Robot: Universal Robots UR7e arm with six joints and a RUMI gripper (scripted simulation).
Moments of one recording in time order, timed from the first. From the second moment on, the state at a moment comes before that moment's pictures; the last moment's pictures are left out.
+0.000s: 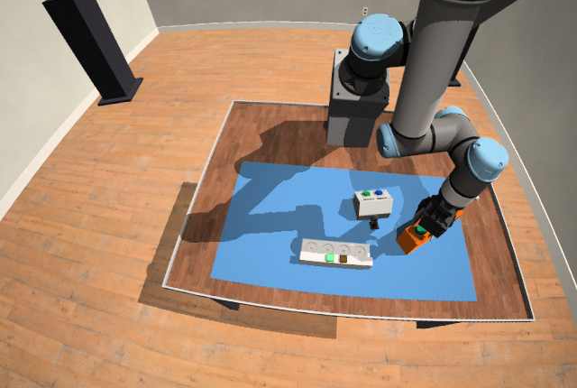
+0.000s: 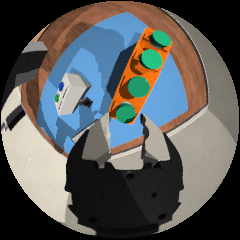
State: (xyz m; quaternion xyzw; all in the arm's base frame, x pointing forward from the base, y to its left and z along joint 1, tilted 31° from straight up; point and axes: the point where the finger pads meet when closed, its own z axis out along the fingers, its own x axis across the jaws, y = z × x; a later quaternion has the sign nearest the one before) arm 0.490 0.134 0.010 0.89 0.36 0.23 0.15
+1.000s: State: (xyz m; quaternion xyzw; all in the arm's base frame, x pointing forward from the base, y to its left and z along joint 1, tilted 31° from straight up) arm 0.490 0.134 0.010 0.89 0.36 0.23 0.14
